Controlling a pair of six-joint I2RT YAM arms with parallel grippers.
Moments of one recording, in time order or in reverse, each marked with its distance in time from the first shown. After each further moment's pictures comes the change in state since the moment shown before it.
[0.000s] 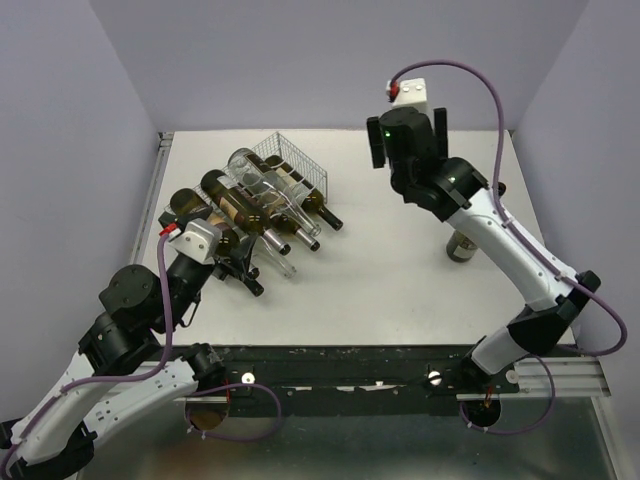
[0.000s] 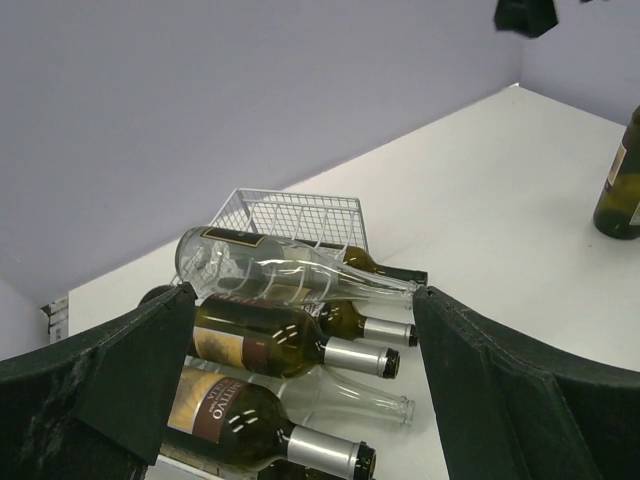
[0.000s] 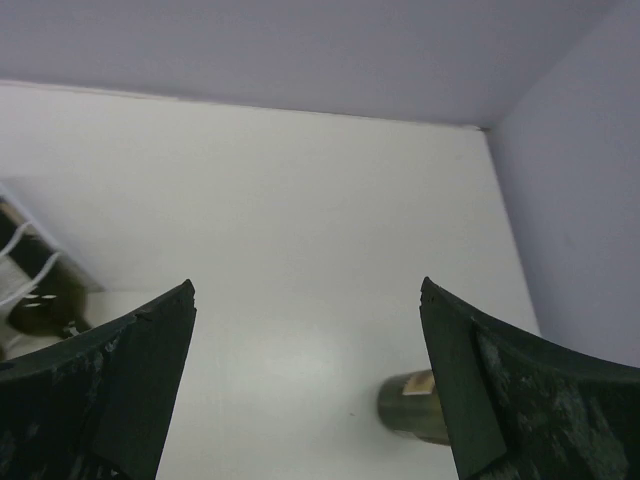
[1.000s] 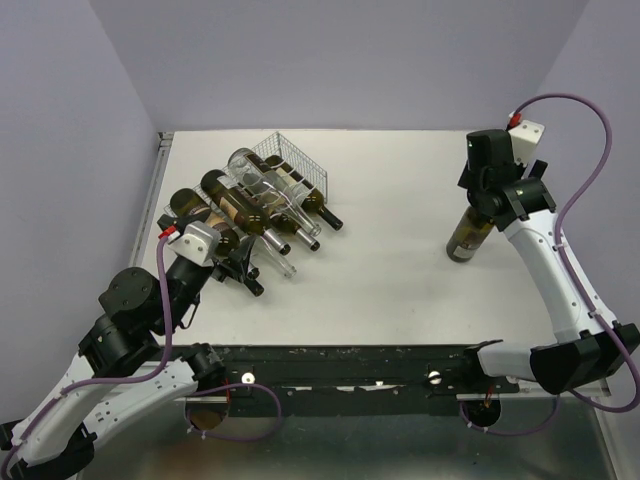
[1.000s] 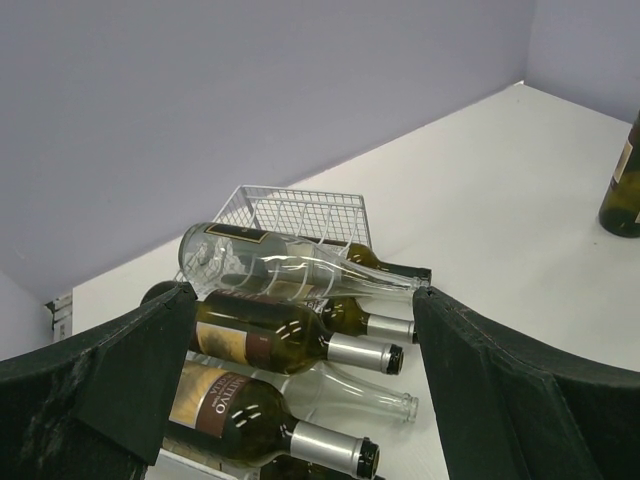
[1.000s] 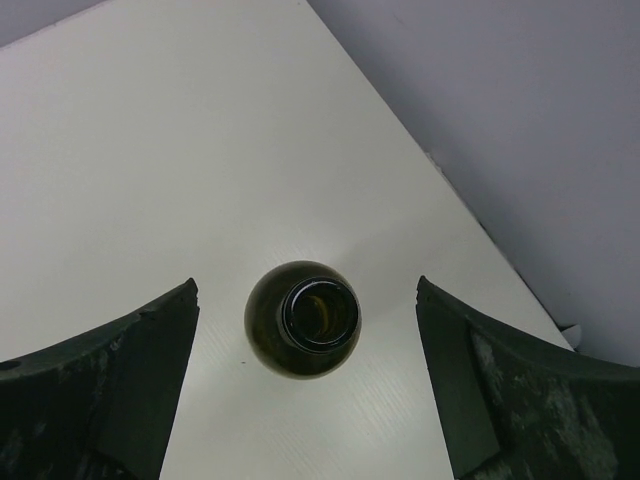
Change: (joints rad) left arm 0.000 -0.026 -0.028 0.002 -0.007 -0.002; right arm -0.481 -0.277 -0.341 -0.239 0.019 0.370
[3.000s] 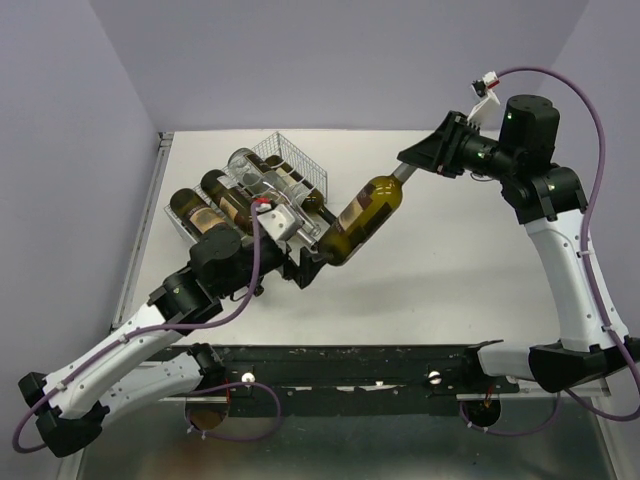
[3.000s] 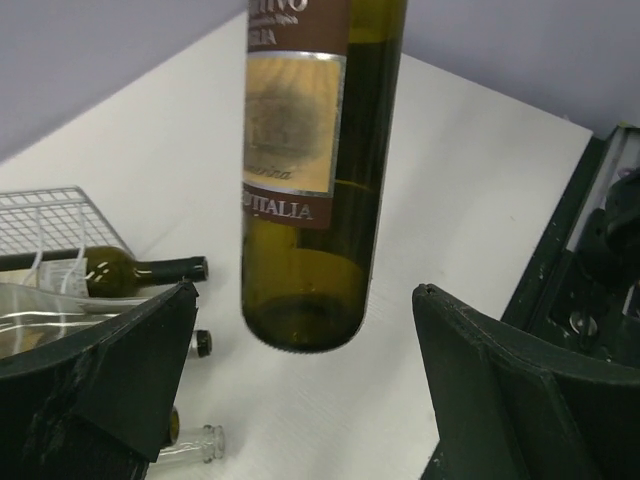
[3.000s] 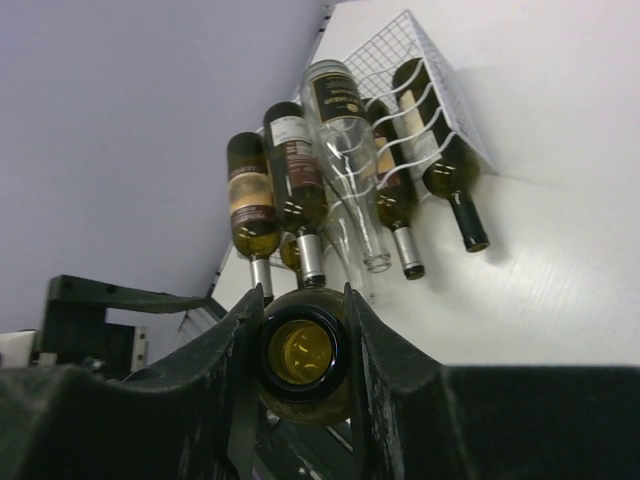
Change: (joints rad) left arm 0.000 0.322 -0.049 0.200 0.448 -0.232; right arm -0.032 -0.001 0.225 0.164 -1.382 0.118
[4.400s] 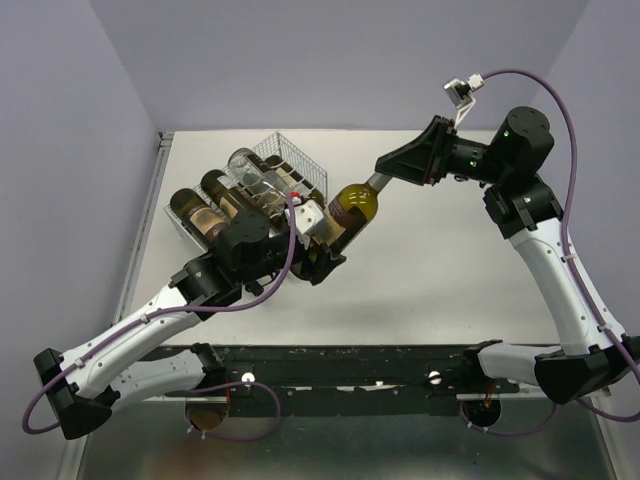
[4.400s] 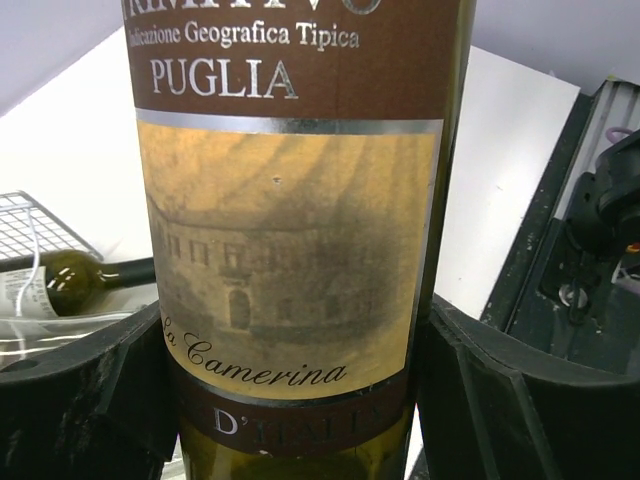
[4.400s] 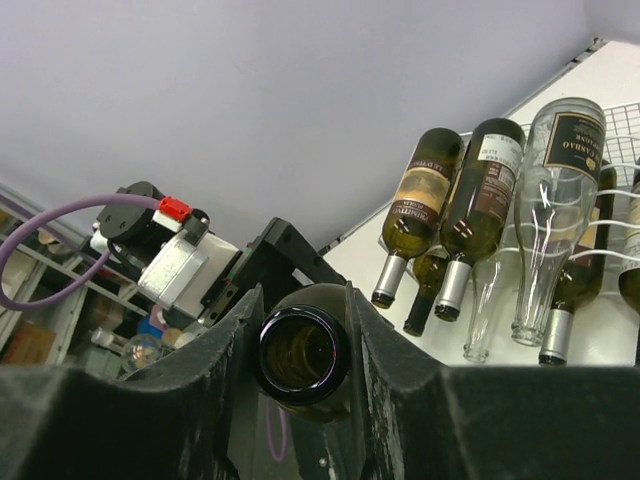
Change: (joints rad) left arm -0.010 0.177 0.077 -0.027 0.077 0.016; right arm 0.070 -0.053 -0.219 0.568 -0.408 0.142
